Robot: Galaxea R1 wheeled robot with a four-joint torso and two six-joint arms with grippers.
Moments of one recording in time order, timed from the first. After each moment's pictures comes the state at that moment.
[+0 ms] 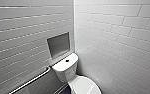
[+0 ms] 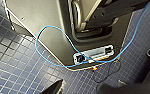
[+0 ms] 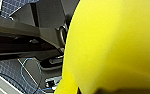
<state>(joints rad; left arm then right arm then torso) 1.53 2.97 -2.58 0.37 0.08 -0.16 -1.65 2.96 -2.64 -0.07 0.31 0.34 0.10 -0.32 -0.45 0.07</state>
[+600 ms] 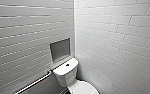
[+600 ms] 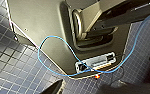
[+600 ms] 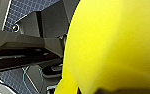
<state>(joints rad) 1.54 2.98 -2.59 0.37 0.09 -0.16 -1.66 2.97 -2.64 -0.07 0.30 0.34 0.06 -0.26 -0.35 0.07</state>
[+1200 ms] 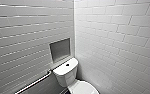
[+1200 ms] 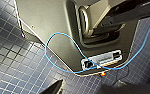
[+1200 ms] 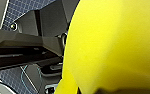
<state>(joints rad) 1.54 2.99 -2.63 0.37 0.09 -0.16 -1.66 2.97 -2.65 -0.07 0.29 0.34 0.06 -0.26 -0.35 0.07</state>
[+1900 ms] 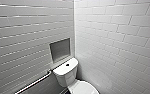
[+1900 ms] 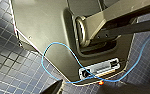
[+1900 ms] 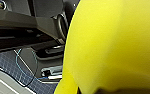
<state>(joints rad) 1.51 3.01 -2.63 0.37 0.08 -0.16 -1.62 2.99 -2.66 -0.08 0.07 0.34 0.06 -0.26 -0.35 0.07</state>
